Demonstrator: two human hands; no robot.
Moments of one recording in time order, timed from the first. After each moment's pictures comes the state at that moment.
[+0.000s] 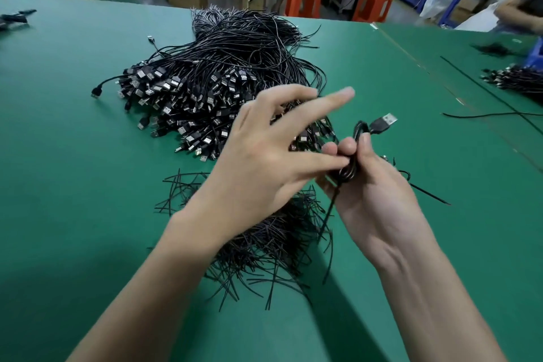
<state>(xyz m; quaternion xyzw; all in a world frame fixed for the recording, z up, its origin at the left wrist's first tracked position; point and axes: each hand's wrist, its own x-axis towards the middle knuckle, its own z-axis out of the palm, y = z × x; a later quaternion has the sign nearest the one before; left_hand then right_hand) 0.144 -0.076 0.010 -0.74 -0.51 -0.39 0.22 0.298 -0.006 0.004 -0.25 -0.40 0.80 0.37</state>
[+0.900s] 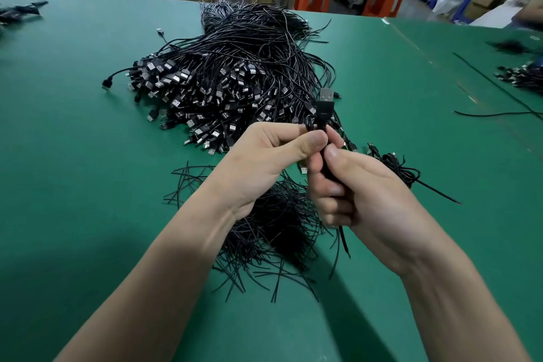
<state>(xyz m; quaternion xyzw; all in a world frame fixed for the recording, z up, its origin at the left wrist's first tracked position) 0.145 -0.070 -0.001 -0.48 -0.45 -0.63 -0.42 0.305 -0.017 0.018 -0.23 -0.60 0.74 0.19</state>
